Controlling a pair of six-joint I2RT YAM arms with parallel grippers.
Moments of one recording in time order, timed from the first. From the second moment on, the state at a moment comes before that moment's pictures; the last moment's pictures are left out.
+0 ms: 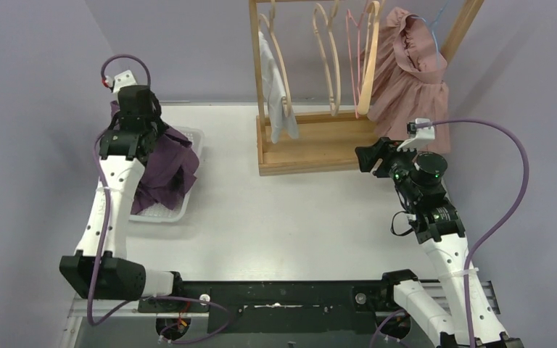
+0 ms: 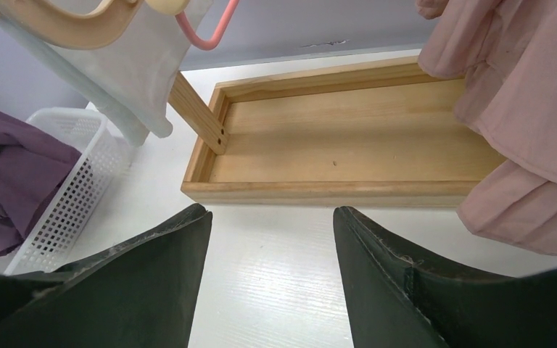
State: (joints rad) left arm -0.06 1.39 1.51 -0.70 -0.43 -0.43; right arm 0.17 0.79 0.90 -0.26 -0.15 0.32
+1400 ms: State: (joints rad) left arm -0.50 1.24 1.01 -0.21 0.45 -0.64; right arm 0.19 0.83 0.85 -0.31 -0.14 0.41
